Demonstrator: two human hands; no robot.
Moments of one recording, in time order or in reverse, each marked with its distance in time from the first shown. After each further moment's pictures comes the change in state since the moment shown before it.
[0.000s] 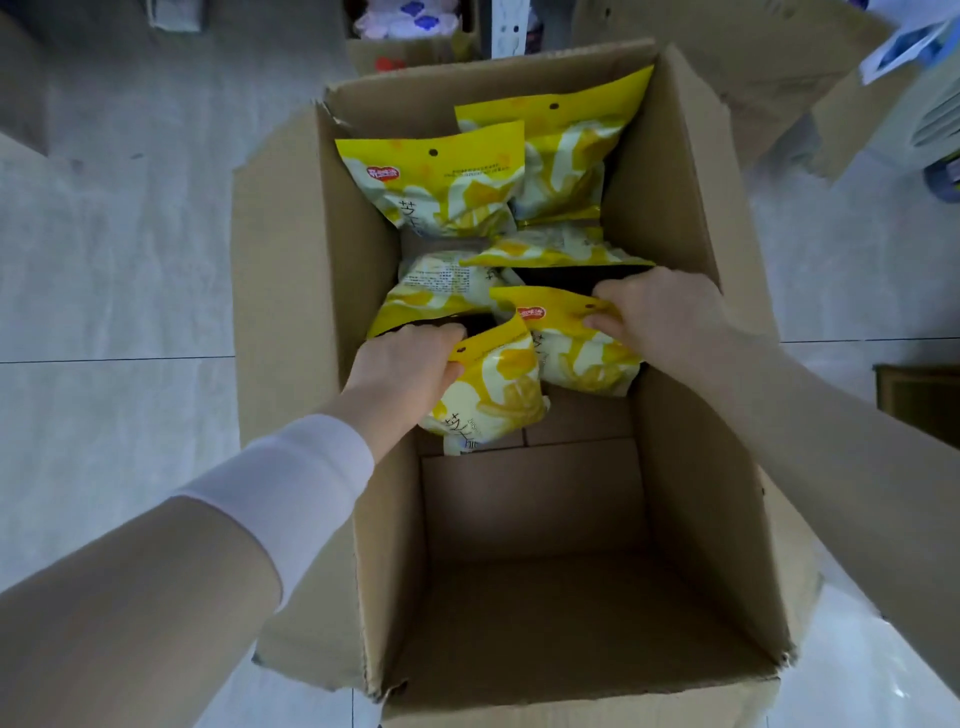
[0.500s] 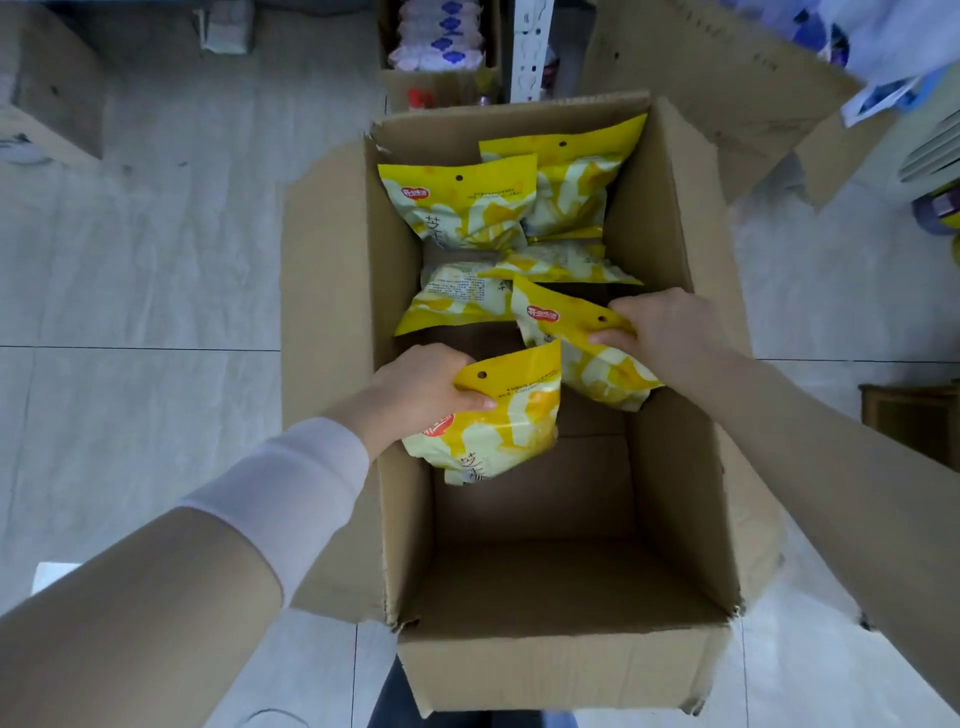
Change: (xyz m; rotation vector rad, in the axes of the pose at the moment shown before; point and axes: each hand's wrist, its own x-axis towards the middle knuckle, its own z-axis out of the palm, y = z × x) left_hand -0.049 0.006 -0.031 -0.423 -0.207 -0.001; right_hand -0.039 -0.003 -0.033 0.144 -0.001 -0.001
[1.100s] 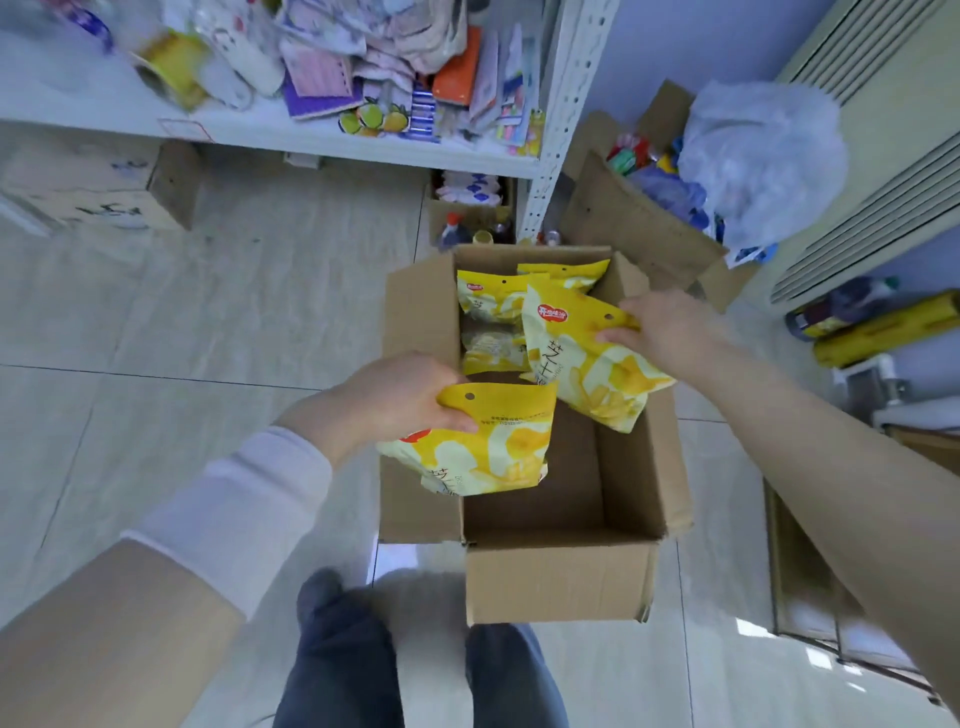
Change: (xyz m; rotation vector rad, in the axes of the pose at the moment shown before) left_hand -0.244 0.009 -0.127 0.182 0.069 0.191; right_hand -0.111 -0.115 -0.203 -0.049 0.034 0.105
